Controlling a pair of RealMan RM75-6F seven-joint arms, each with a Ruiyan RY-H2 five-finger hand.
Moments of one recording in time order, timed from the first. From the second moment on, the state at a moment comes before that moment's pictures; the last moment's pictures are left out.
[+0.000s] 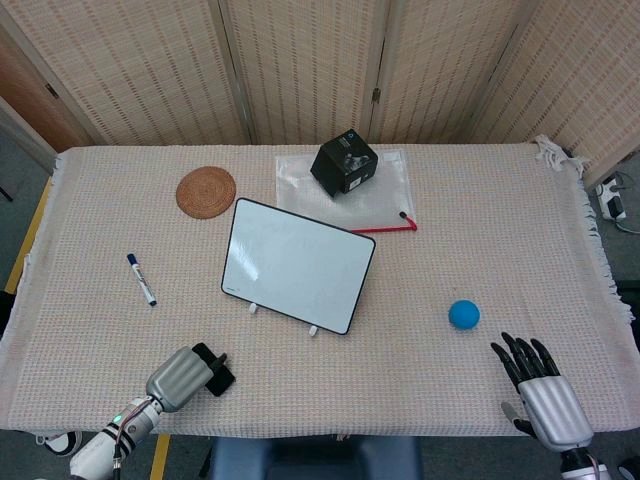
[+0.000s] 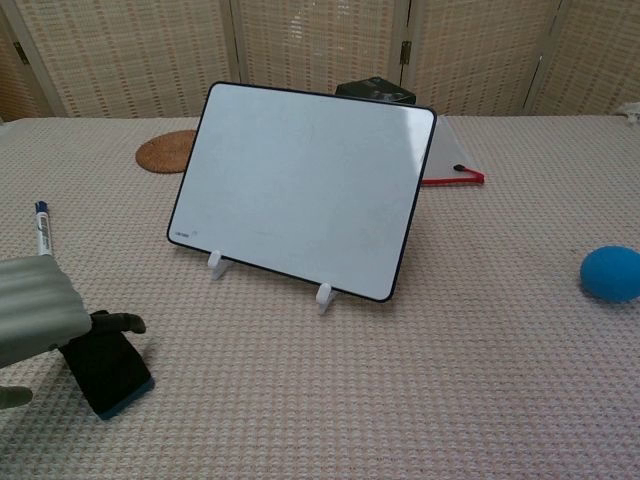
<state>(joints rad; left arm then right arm) -0.45 -1.27 0.03 -1.83 1.40 0.87 1.07 -0.03 -1.13 -0.11 -1.73 -1.70 1.42 -0.27</state>
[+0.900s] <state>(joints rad) -0.51 -1.33 0.08 -1.76 1.50 0.95 0.97 -0.03 -1.13 -0.11 -1.73 -1.69 1.44 -0.27</state>
